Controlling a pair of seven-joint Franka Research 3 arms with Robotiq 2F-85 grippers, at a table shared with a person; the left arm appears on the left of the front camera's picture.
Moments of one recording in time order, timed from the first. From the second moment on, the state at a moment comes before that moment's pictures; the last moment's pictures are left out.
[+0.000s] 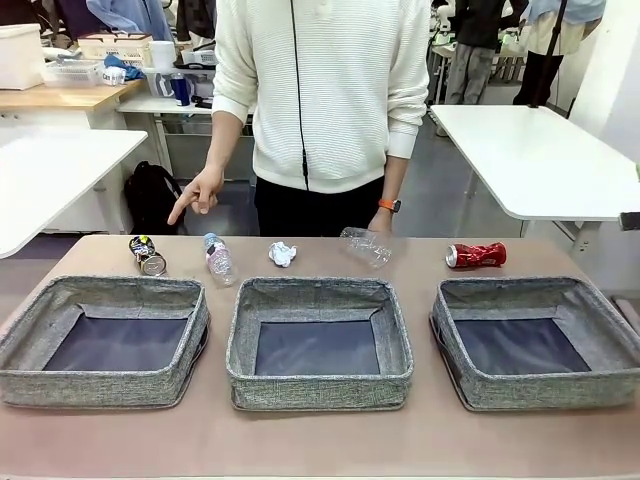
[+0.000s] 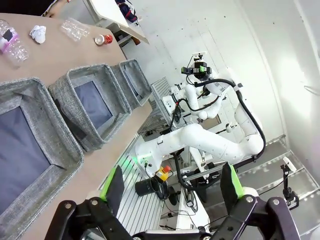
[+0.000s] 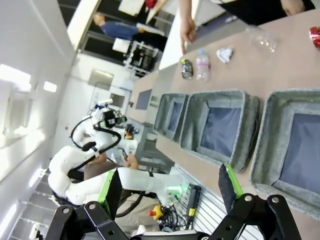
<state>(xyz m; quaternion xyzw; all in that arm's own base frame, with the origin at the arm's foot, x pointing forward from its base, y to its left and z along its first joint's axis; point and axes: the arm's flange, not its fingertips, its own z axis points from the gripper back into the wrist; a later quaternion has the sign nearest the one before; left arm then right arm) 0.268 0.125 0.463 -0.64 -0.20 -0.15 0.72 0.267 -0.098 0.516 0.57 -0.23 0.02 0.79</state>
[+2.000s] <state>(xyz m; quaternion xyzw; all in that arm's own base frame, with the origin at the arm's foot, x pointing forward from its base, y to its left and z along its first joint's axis) 0.504 0.000 0.429 -0.17 -0.17 -0.02 0.97 0.268 -0.098 0.515 0.57 -0.23 0.02 0.79</state>
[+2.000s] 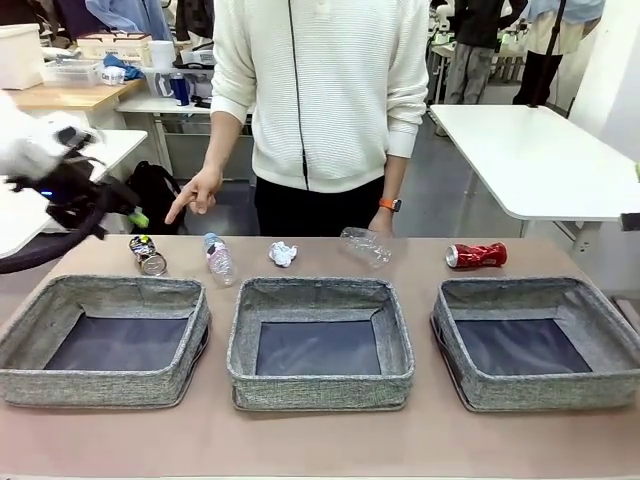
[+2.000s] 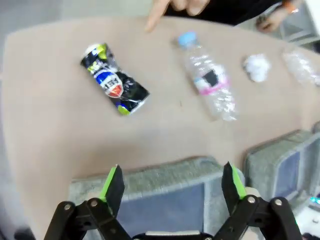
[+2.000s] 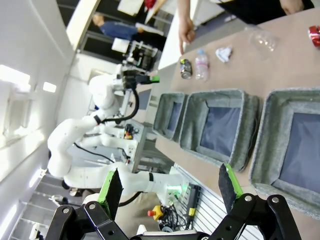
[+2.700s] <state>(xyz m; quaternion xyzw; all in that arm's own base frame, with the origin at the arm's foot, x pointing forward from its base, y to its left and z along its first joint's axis) 0.612 0.012 0.360 -0.09 -0.10 0.16 0.98 0.268 -0.098 0.515 0.56 -0.23 0.02 0.79</state>
